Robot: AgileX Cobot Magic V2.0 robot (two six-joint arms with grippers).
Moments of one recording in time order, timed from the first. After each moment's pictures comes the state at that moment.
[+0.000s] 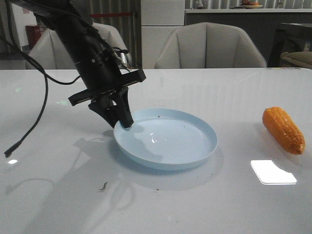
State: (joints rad) left arm -0.37 2.31 -1.95 -0.48 1.22 0.12; right arm 0.05 1.00 -0.83 0.05 0.53 -0.01
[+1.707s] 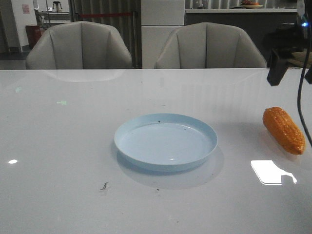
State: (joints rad) left arm -0.12 1.24 -1.41 0.00 0.93 0.08; right arm 0.05 1.75 -1.32 0.07 0.72 -0.02
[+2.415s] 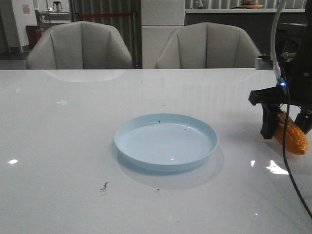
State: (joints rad) left arm -0.12 1.01 -1.19 0.01 0.86 0.07; right arm 0.05 1.97 -1.32 0.11 0.73 -0.01
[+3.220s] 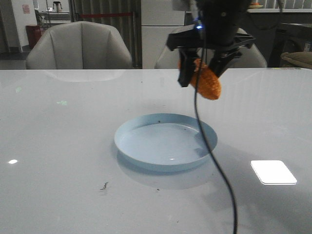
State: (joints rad) left arm -0.12 1.01 -1.19 0.00 0.84 0.07; right arm 0.41 1.98 -1.69 0.11 0.90 -0.02
